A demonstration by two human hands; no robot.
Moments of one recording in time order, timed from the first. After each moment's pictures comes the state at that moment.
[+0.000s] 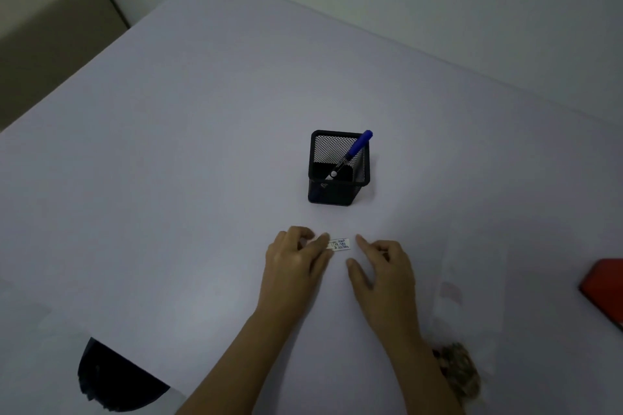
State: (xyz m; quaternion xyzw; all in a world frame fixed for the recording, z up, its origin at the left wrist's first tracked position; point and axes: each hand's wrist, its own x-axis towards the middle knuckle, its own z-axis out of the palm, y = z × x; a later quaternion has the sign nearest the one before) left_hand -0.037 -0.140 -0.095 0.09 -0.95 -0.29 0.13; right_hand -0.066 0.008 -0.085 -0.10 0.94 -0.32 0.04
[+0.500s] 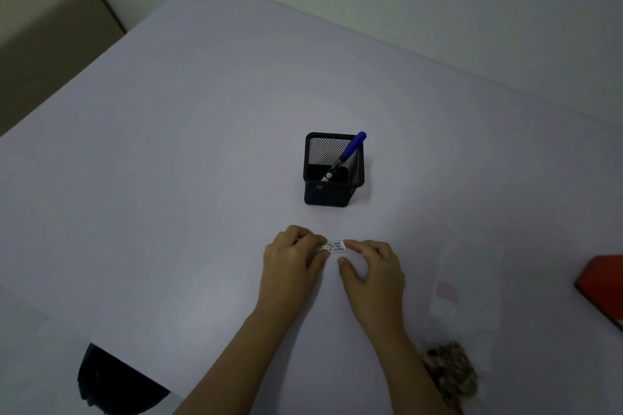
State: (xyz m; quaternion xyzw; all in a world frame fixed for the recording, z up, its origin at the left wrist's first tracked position) left_hand -0.045 -0.140 -0.091 0.10 -0.93 -0.35 0.08; right_hand -0.066 -0.006 -0.077 -0.02 0.92 -0.38 0.06
